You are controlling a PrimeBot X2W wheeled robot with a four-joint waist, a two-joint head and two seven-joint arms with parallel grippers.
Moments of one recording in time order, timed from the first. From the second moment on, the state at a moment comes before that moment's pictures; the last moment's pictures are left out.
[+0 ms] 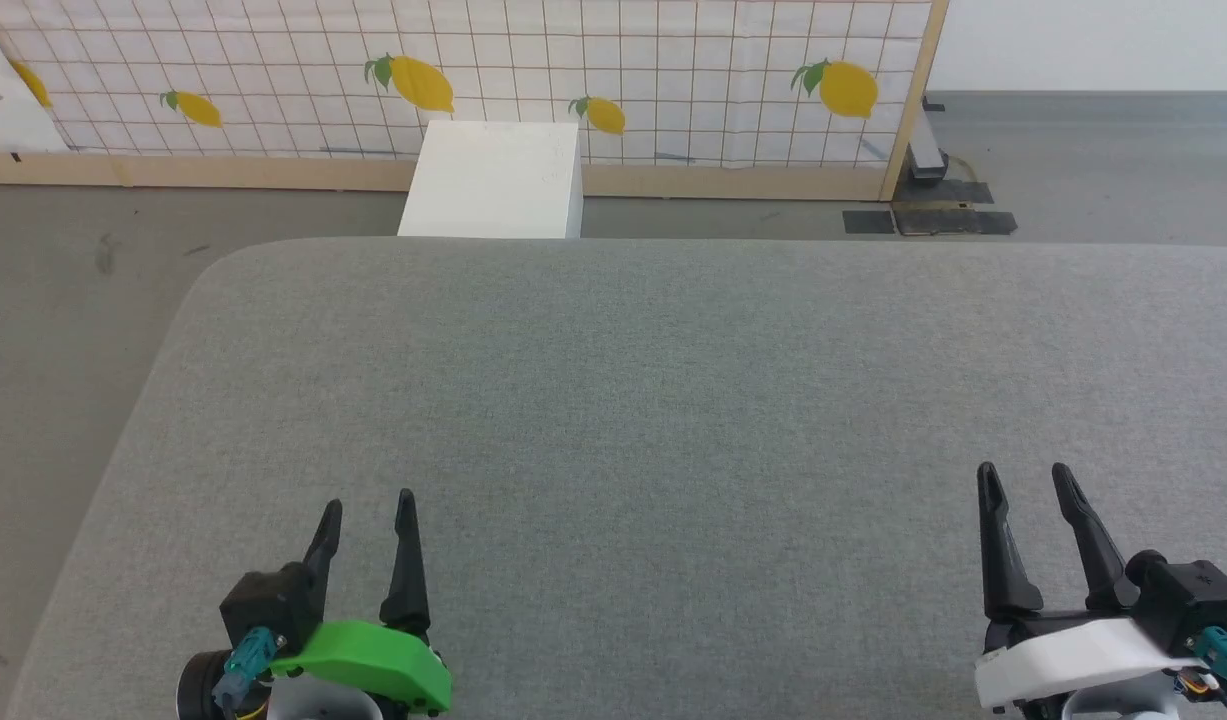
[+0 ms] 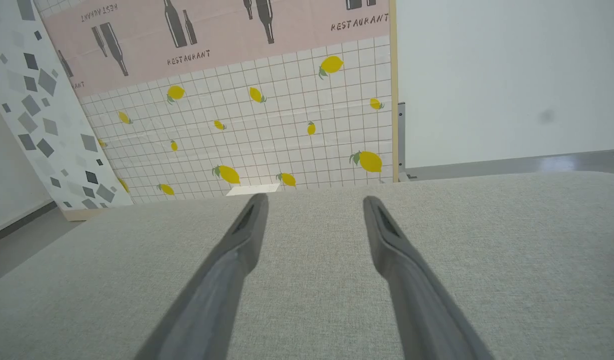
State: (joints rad) left arm -0.01 0.13 -0.17 0.18 -0.35 0.08 -0.26; right arm 0.04 -0.05 -0.06 0.12 0.20 0.13 -0.26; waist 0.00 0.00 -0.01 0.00
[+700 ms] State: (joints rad) left arm -0.01 0.13 -0.17 0.18 -0.34 0.07 -0.25; right arm 0.04 -0.05 -0.06 0.12 0.20 0.13 -0.25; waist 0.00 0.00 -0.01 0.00
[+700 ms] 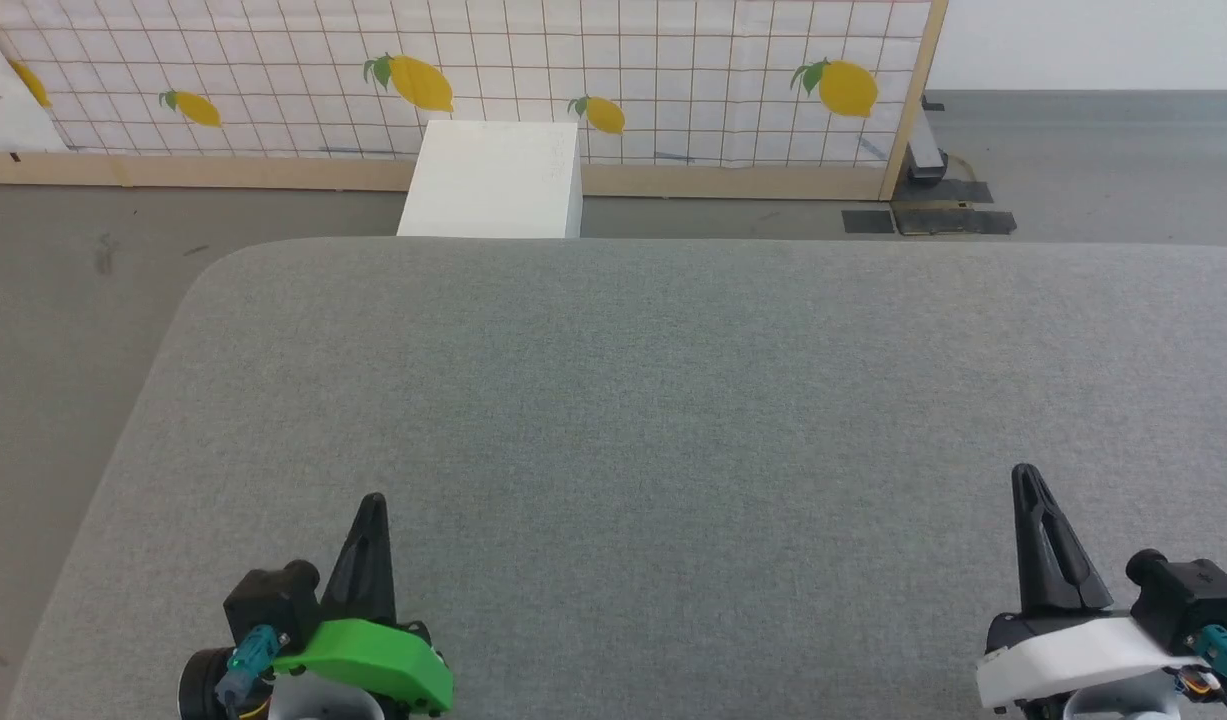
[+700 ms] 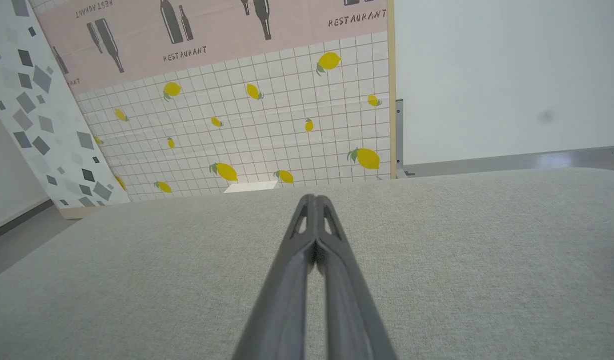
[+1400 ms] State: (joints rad) left arm -0.01 0.12 -0.14 0.15 -0.29 0.06 -0.20; right arm 0.04 -0.05 -0.05 0.10 0.17 0.13 -0.20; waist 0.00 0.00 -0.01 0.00
